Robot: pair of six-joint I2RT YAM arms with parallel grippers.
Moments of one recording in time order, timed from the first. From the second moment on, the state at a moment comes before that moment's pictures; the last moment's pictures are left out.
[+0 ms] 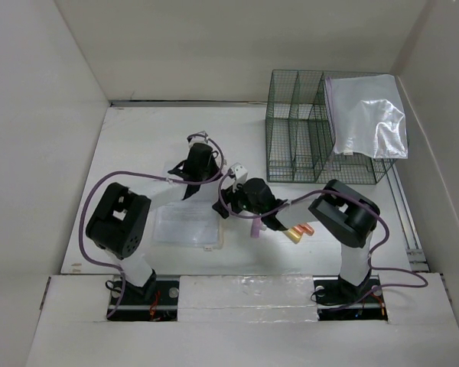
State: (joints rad) left arm -0.51 1.68 0.93 0.09 -0.13 -0.67; right arm 0.86 1.91 0.83 0.72 -0.09 0.30
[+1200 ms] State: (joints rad) left arm -0.48 0.93 0.84 0.06 -0.14 -0.78; right arm 0.86 1.35 1.09 0.03 0.11 0.22
